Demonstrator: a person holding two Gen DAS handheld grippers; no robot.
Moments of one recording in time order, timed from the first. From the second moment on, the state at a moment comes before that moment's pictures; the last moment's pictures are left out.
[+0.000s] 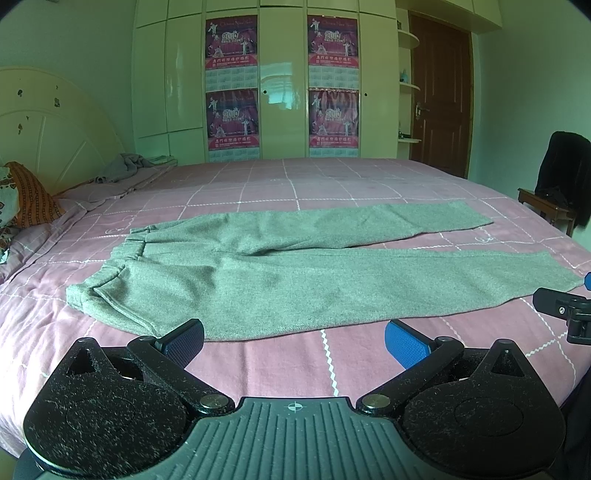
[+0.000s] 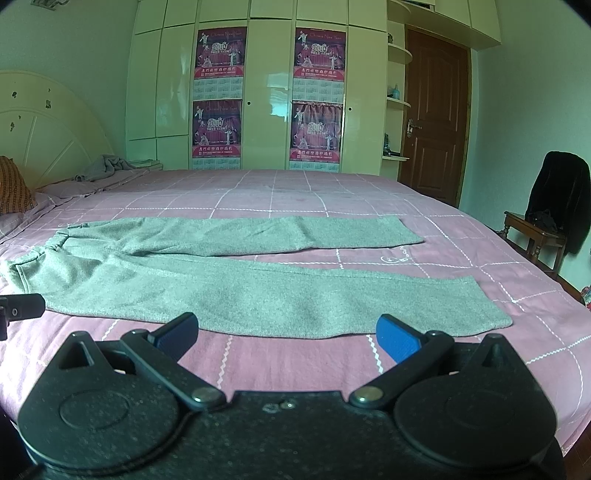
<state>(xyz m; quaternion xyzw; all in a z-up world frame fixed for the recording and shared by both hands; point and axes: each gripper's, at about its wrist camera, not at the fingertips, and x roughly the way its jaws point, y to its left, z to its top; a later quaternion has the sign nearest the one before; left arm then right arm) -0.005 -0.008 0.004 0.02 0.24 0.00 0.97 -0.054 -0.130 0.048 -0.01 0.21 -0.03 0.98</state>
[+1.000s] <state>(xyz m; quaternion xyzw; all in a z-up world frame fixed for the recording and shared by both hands) -0.004 -0.008 0.005 0.02 0.25 0.00 0.97 -0.054 -0.130 0.047 -0.01 0.21 -0.03 0.98</state>
